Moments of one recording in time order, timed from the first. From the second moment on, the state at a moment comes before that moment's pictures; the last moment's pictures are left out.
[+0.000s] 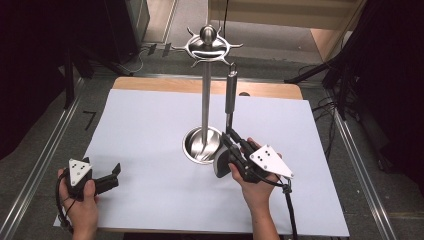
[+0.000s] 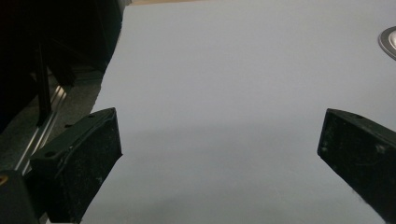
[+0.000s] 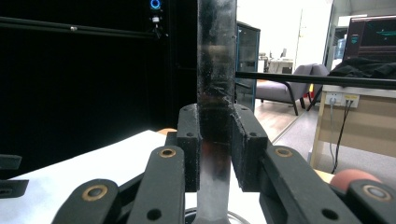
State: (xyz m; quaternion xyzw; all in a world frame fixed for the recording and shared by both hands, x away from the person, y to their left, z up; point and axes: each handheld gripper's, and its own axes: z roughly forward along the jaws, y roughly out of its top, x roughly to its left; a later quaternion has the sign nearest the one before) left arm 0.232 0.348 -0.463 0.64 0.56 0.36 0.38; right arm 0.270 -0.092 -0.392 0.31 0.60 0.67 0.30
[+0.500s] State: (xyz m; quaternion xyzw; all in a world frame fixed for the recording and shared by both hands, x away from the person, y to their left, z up) left arm 0.232 0.348 -0.463 0.64 0.56 0.36 0.38; right arm 0.273 -0.090 -0.392 0.31 0.61 0.66 0.31
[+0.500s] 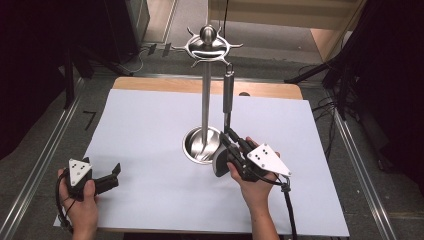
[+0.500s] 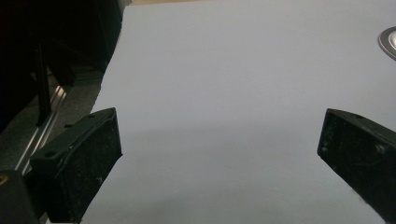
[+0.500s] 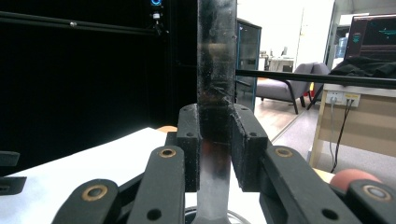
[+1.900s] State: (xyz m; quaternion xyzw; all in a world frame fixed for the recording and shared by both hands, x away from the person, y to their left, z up) left arm 0.232 0.348 -0.463 0.64 0.56 0.36 0.38; right arm 0.280 -0.090 -0.398 0.33 0.61 0.65 0.32
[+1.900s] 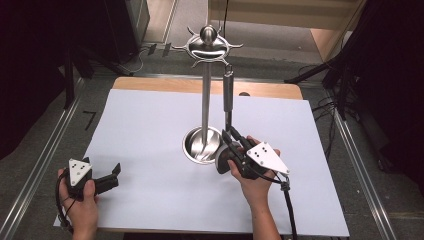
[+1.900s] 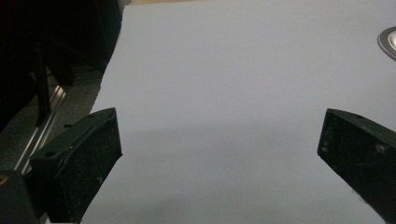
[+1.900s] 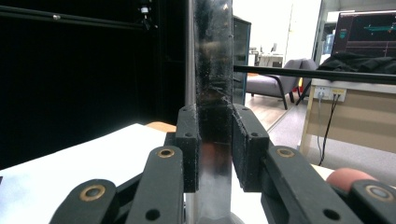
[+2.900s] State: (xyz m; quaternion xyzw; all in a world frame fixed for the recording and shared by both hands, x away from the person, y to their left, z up) left arm 0.231 0.347 -0.463 0.65 0.56 0.36 0.37; right arm 0.287 -0.149 -0.395 0.42 0.62 0.59 0.29
